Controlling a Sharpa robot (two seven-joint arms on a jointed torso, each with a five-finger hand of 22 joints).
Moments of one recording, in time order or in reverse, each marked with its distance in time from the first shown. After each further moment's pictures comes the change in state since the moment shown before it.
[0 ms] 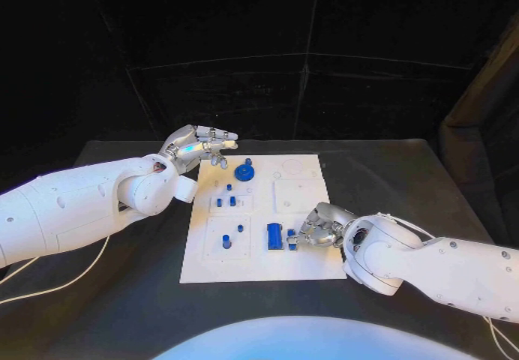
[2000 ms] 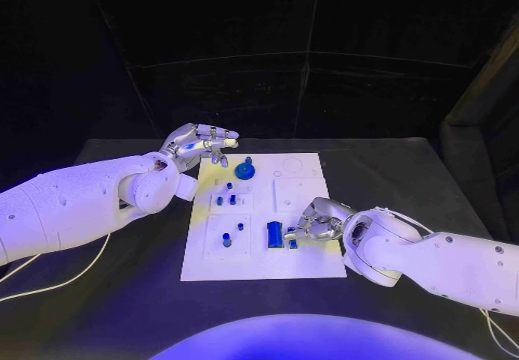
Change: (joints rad) left arm 0.000 0.001 0.000 -0.002 0.000 0.000 -0.004; left_hand 0.000 0.000 -0.003 0.003 0.000 0.000 0.000 0.000 0.000 0.000 0.000 0.000 0.000 0.000 0.000 0.000 -0.003 0.000 0.000 0.000 0.000 -0.001; right arm 0.000 0.017 0.000 -0.067 -0.026 0.031 0.159; right_hand -0.013 0.053 -0.165 0.008 -0.131 -0.001 0.001 0.002 0.016 0.000 0.000 -0.004 0.000 0.000 0.000 0.000 -0.001 0.000 0.000 0.000 0.000 0.000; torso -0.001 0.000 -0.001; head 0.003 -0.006
